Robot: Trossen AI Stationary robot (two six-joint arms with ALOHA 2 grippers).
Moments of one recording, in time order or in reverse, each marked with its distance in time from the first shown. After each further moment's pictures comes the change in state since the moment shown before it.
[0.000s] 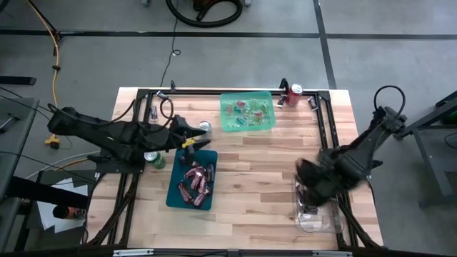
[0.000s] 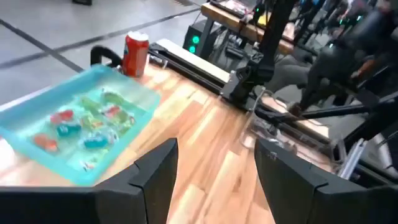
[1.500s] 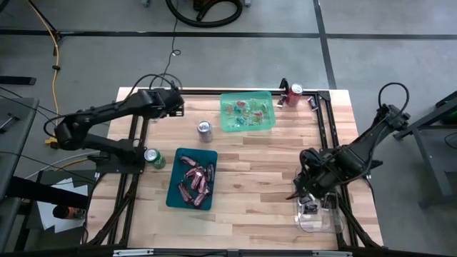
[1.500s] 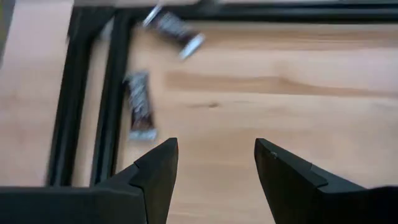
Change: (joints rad) left arm 0.777 0.164 -0.022 -0.768 -0.004 -0.440; right arm -0.048 -0.085 -0.085 0.035 0.029 0.401
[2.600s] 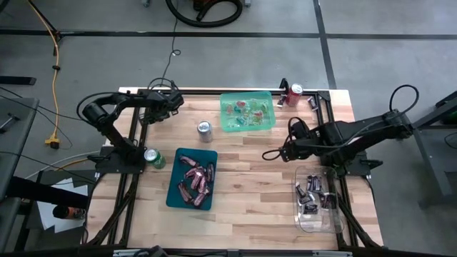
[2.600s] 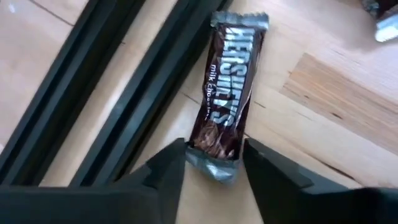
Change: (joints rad) left arm 0.319 0.429 -0.228 0.315 -0.003 -0.259; right arm -0.455 0.000 0.000 0.023 0.123 -0.357
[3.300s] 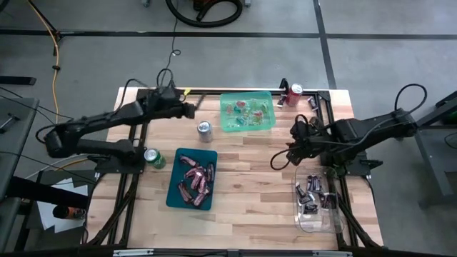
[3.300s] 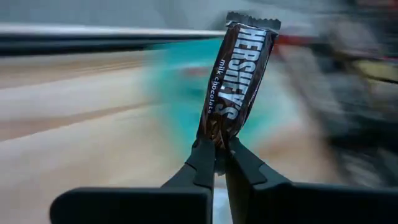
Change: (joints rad) left arm -0.333 -0.597 0.000 0.476 0.495 0.481; right arm 0.037 -0.098 0.000 0.074 0.126 -0.497
